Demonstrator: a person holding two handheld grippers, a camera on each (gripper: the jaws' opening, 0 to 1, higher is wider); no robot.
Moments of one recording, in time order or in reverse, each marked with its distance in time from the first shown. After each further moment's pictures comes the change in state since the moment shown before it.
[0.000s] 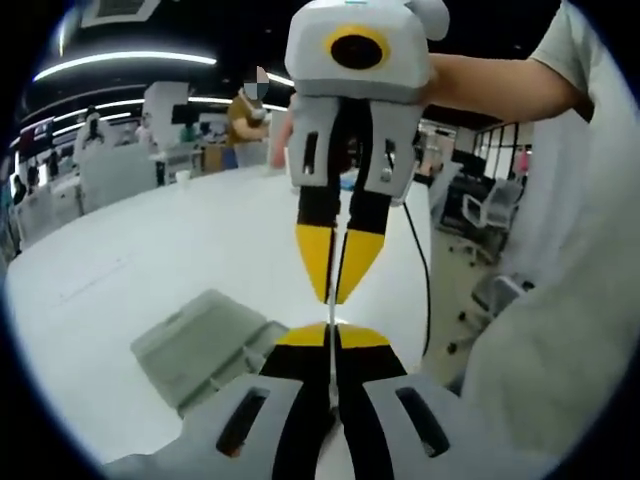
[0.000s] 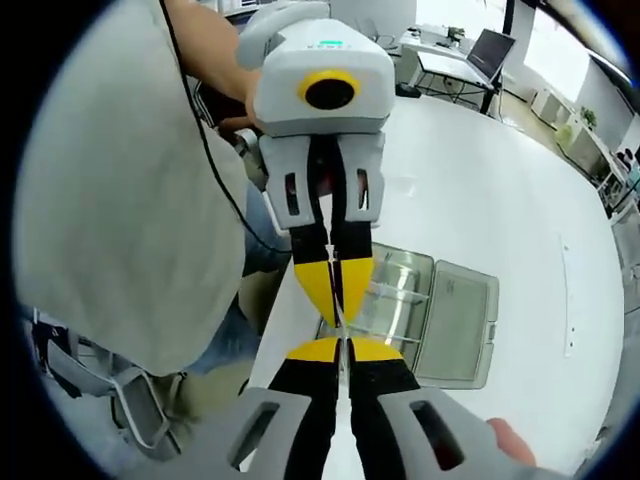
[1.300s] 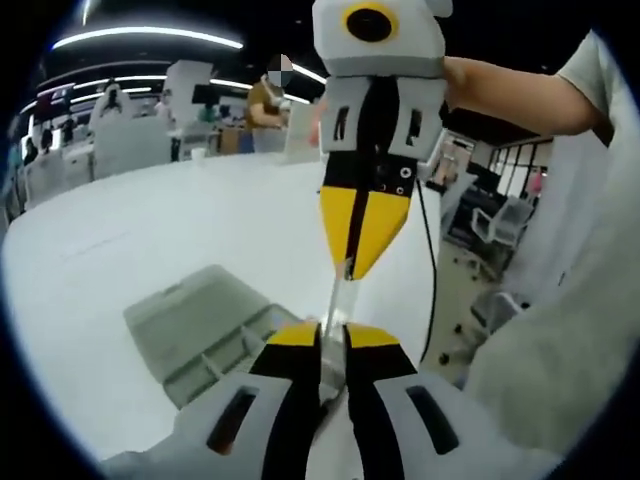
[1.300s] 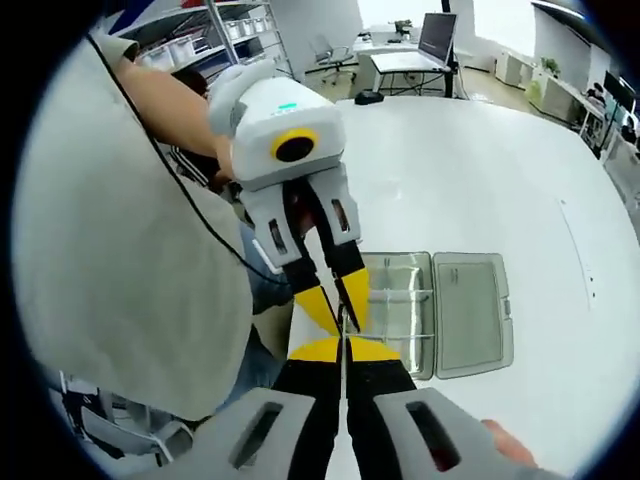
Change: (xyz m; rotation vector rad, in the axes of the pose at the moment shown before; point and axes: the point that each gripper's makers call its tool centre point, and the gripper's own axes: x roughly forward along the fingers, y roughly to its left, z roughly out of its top) left arm 0.002 0.008 -0.014 -0.115 0.015 0.046; right arm -0.009 -0.003 0.008 0.248 -0.086 0.031
